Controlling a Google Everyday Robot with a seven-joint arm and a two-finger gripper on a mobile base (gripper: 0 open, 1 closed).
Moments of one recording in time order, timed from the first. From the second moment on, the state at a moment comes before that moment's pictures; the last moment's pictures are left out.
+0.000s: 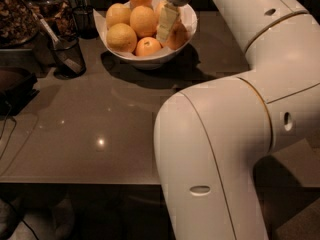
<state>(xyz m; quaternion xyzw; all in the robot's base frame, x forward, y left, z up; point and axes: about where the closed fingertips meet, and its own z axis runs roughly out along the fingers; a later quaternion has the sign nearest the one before) 0.770 -0.056 0.958 -0.53 0.82 -0.07 0.22</state>
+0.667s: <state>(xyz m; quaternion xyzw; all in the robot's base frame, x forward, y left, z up) 0.756 -0.058 0.942 -0.53 0.82 -0.07 0.20</state>
